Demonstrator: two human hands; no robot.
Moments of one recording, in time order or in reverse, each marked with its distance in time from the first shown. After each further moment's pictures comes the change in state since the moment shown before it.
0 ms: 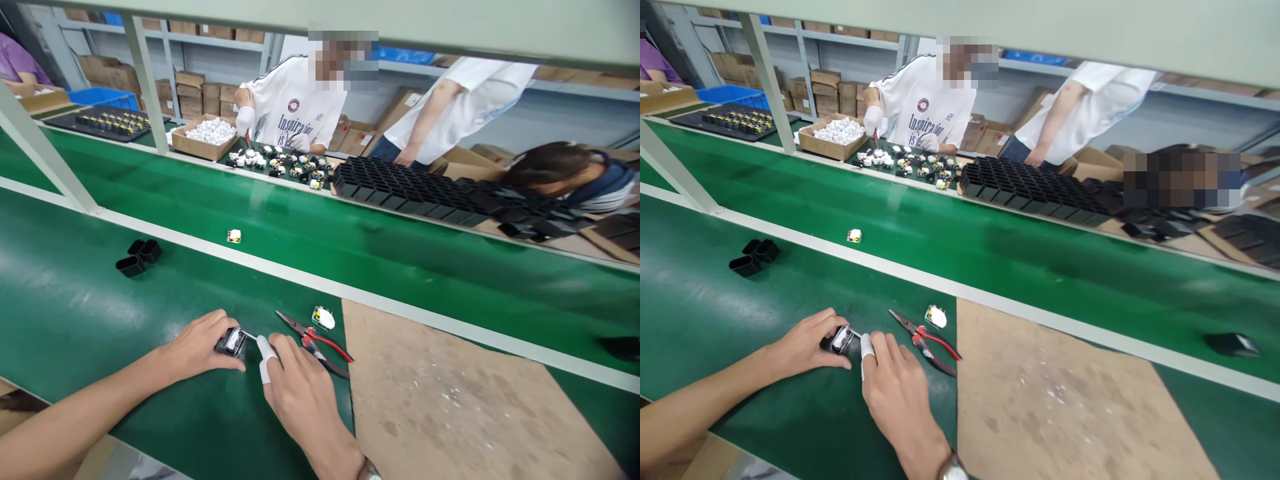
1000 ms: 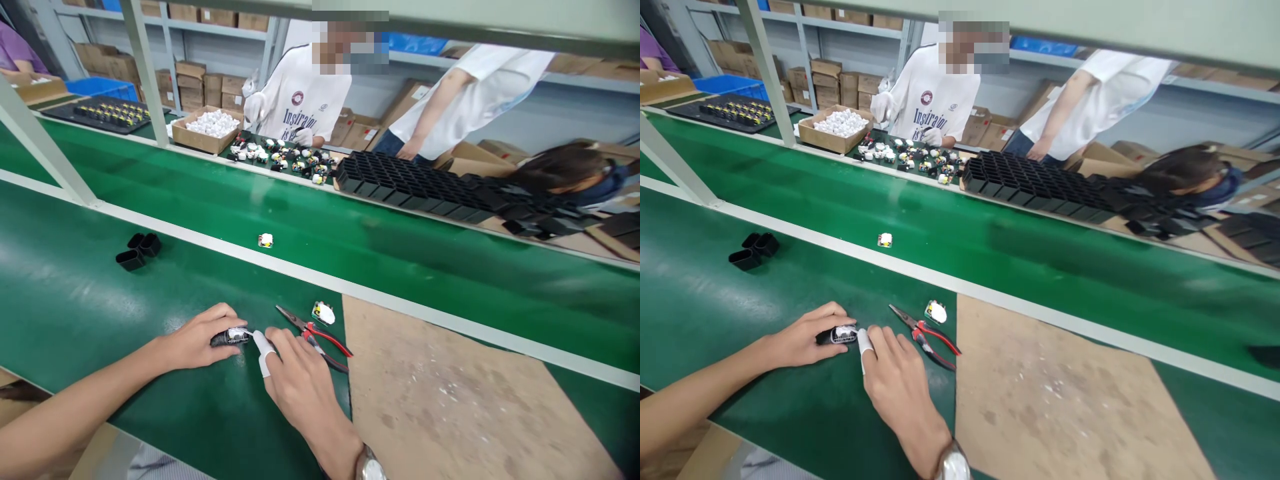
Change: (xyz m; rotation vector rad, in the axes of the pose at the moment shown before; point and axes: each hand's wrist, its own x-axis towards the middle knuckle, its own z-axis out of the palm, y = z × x) left_hand 0.001 -0.002 -0.007 -0.281 -0.051 0.143; right_hand 0.001 0.004 -0.002 0.052 0.002 -0.045
